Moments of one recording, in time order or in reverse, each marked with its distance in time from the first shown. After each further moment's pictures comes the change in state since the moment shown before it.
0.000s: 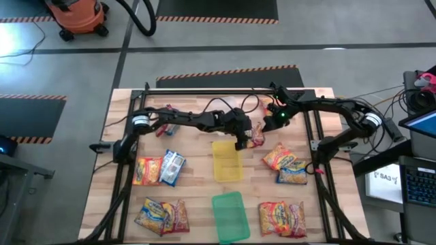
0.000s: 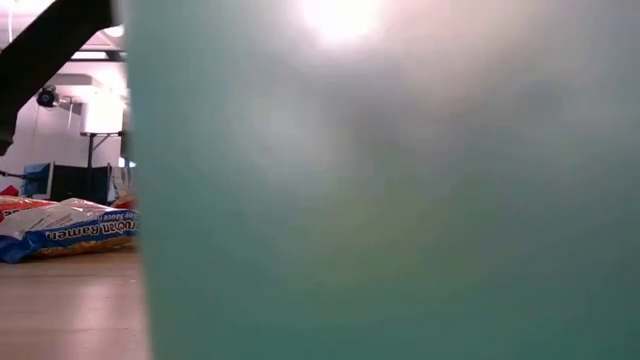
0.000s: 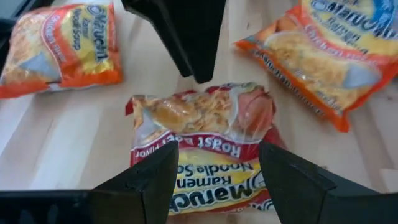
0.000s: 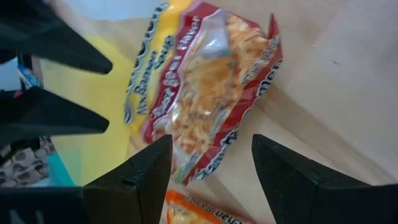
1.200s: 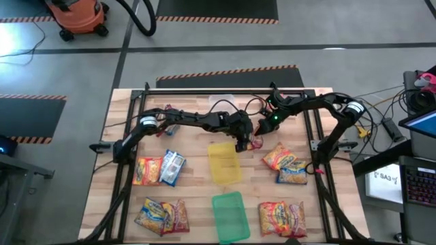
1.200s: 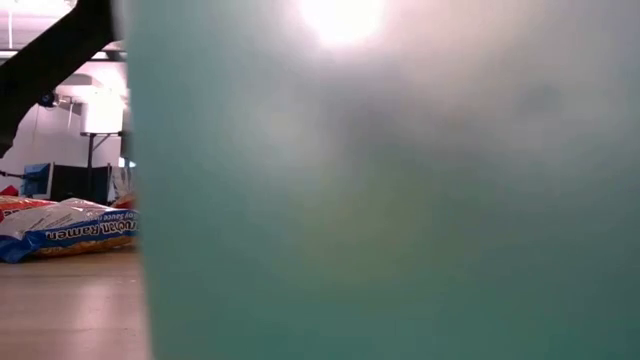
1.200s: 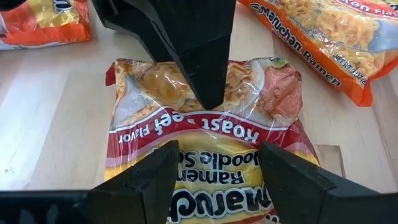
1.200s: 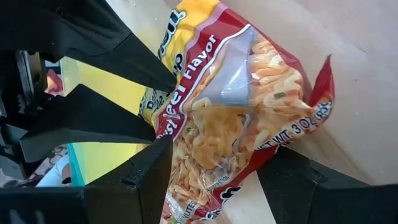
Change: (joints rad) left arm 0.003 0.101 0.090 -0.110 0.049 -0.021; right arm 0.030 0.212 -0.017 0.272 -0.180 -0.028
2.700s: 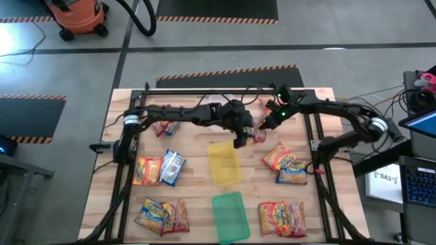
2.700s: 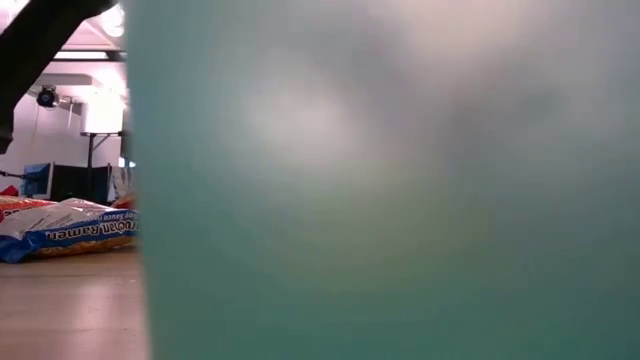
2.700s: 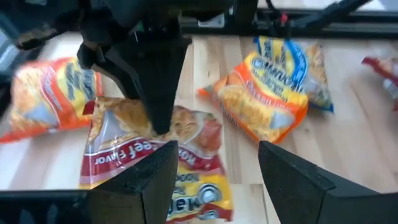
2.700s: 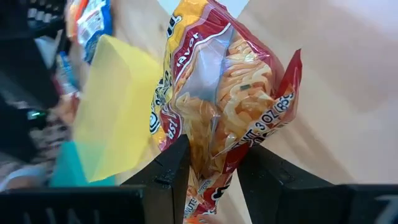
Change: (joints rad) left arm -0.013 -0.221 -0.002 -0.047 0.072 0.000; right arm -0.003 -0.327 0.002 -0.152 0.141 -0.071
